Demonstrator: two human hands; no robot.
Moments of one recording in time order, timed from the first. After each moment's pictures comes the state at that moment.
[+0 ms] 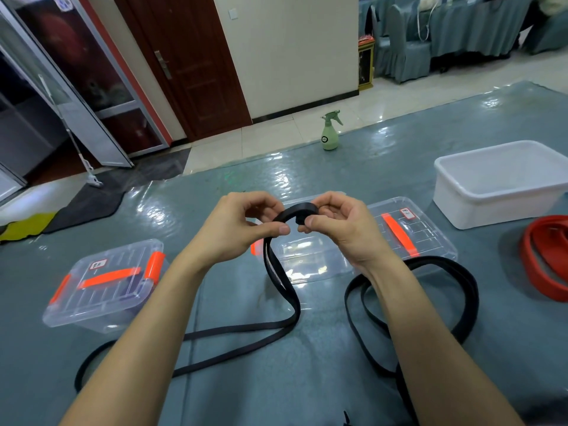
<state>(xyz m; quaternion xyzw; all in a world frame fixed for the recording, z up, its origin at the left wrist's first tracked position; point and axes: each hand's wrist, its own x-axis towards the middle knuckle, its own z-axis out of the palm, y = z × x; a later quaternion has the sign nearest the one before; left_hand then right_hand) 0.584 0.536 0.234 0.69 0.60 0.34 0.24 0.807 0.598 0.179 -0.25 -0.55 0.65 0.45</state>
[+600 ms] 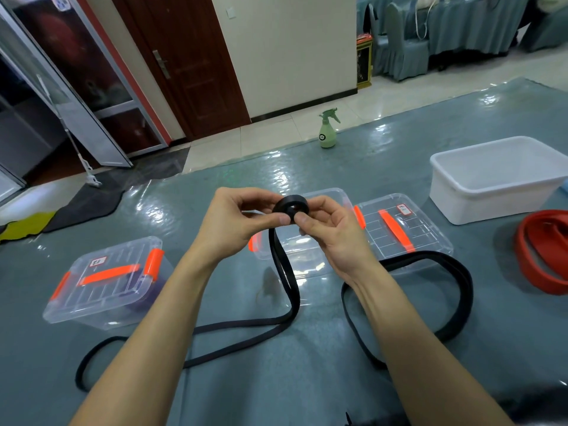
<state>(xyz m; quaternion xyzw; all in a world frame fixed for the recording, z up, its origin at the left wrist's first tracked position) 0.598 0.527 0.232 0.64 0.59 0.42 0.25 0.794 0.586 0.150 -0.22 -0.51 0.68 0.48</state>
